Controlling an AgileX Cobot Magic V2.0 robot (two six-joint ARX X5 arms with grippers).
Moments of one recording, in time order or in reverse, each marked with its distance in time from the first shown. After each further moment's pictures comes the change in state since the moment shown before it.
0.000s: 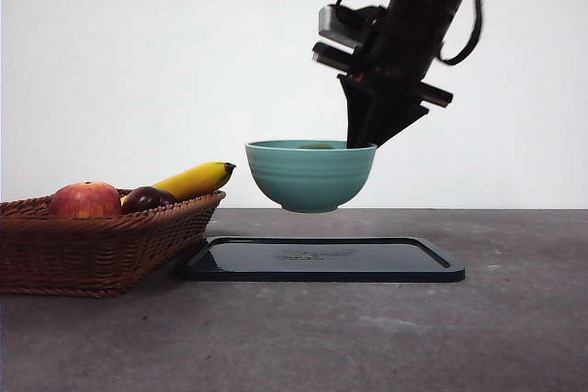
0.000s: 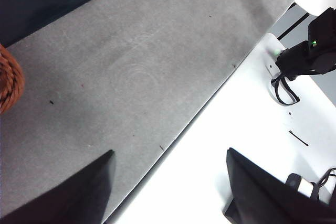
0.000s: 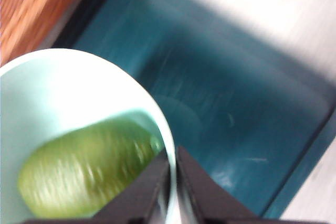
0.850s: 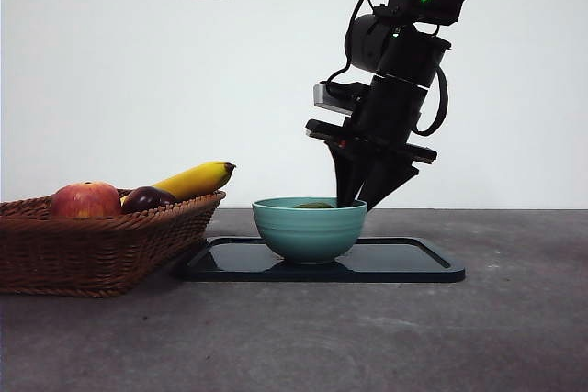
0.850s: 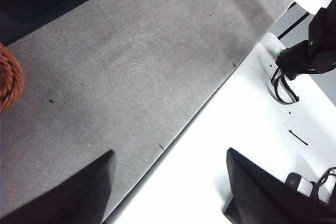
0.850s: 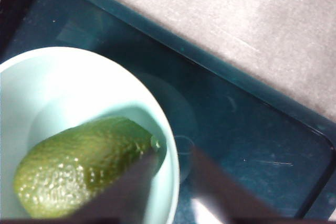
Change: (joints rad) left arm 0.000 0.000 0.000 -0.003 0.000 0.000; right arm -0.047 0.248 0.145 0.023 -0.002 -0.005
